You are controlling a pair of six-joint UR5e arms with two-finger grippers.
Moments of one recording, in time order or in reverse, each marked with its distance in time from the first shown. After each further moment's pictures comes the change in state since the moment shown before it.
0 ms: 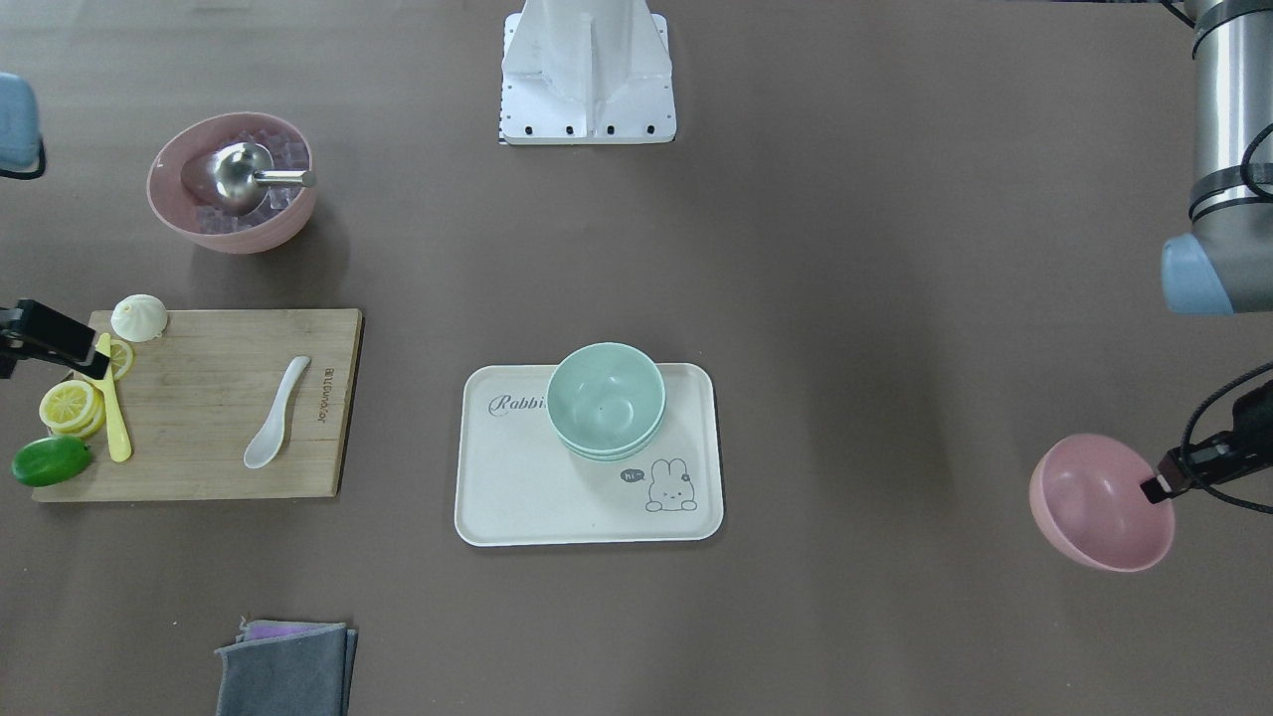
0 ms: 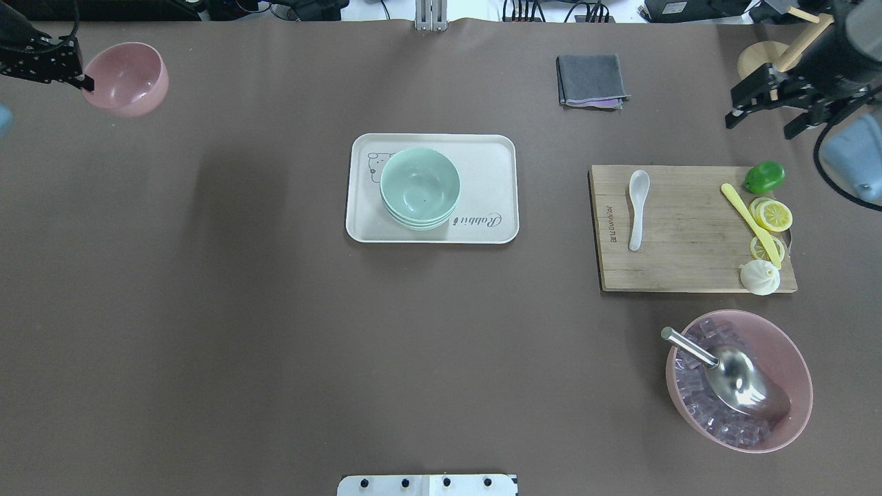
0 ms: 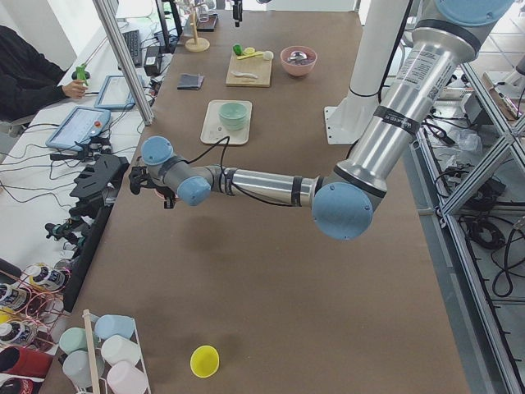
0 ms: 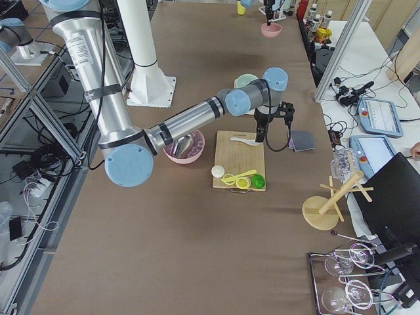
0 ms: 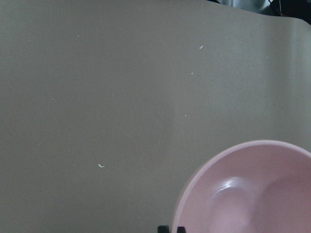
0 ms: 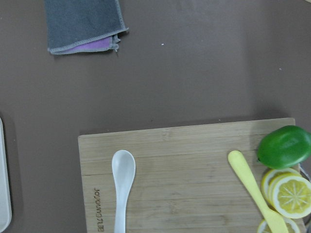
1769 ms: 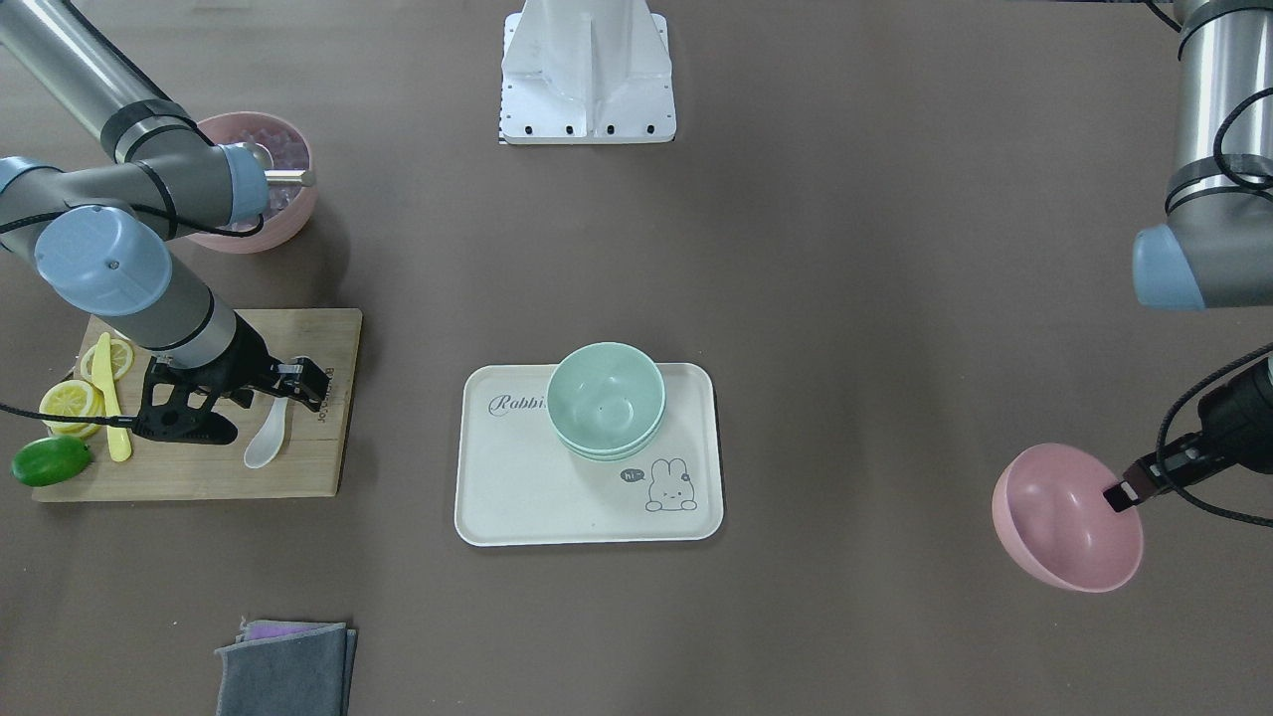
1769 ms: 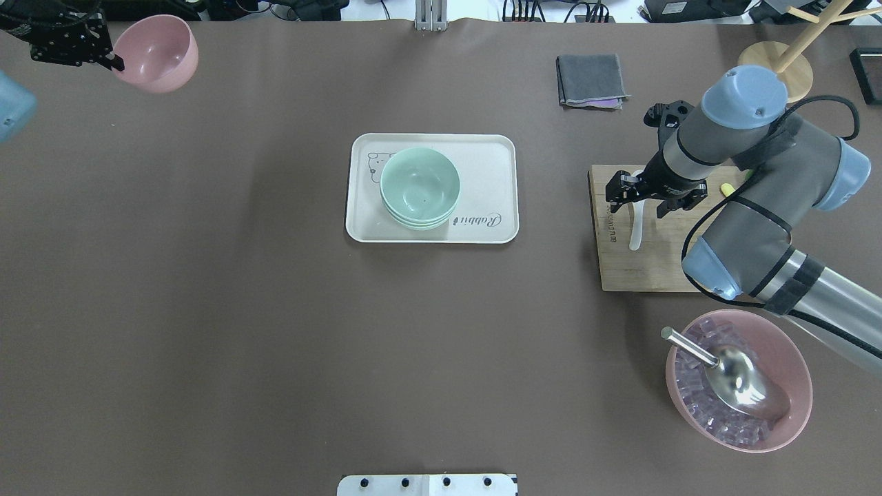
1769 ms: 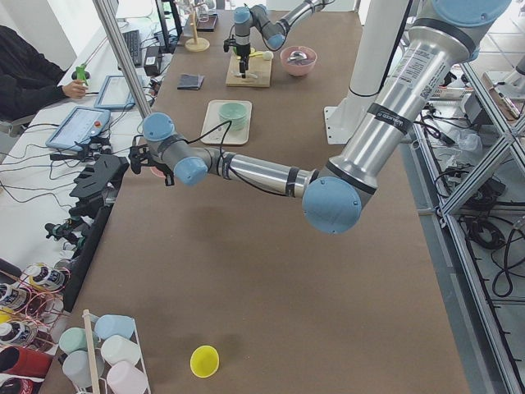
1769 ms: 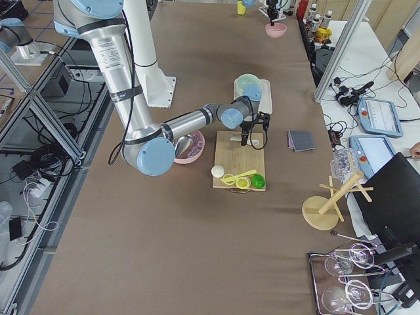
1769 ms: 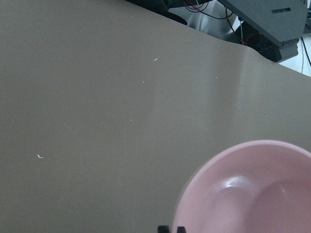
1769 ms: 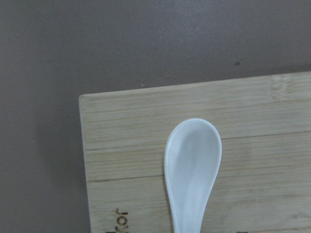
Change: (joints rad) left arm 0.023 -0.045 -0.053 -0.006 0.003 -0.203; right arm -0.317 0.017 -0.212 0.340 -0.203 0.324
